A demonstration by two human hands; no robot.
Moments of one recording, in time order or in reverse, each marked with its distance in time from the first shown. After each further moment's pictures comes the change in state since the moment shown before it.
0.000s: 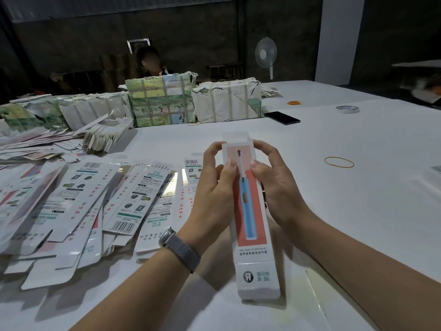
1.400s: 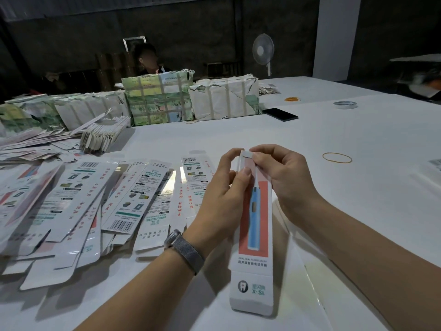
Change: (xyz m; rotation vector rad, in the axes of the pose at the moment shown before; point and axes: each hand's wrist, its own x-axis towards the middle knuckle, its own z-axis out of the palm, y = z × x) left_hand -0.004 -0.011 0.005 0.145 -0.129 -0.088; right_hand 0.008 -0.011 -0.008 0.060 0.247 0.107
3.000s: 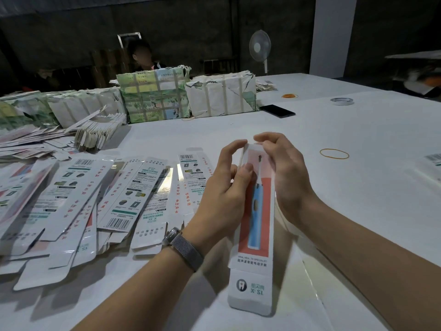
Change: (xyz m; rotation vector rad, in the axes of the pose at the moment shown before) left_hand 0.000 0.006 0.003 0.049 -0.015 0.141; right_hand -0.006 0.000 0.000 -0.014 -0.021 -0.071
